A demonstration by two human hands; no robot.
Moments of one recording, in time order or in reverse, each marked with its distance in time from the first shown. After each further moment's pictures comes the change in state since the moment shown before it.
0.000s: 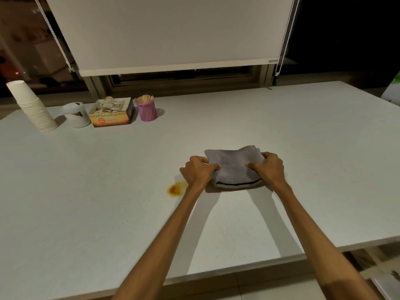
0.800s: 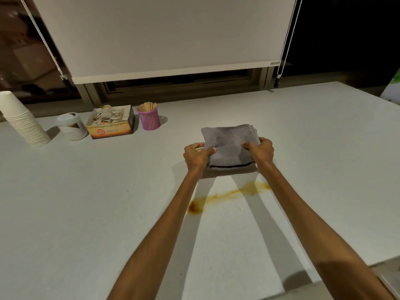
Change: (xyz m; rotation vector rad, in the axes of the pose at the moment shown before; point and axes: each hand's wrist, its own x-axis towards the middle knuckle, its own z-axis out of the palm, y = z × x) left_hand 0.107 -0.006 -0.026 -0.538 -0.093 -0.030; right_hand 0.056 -0.073 0.071 0.284 0.176 0.096
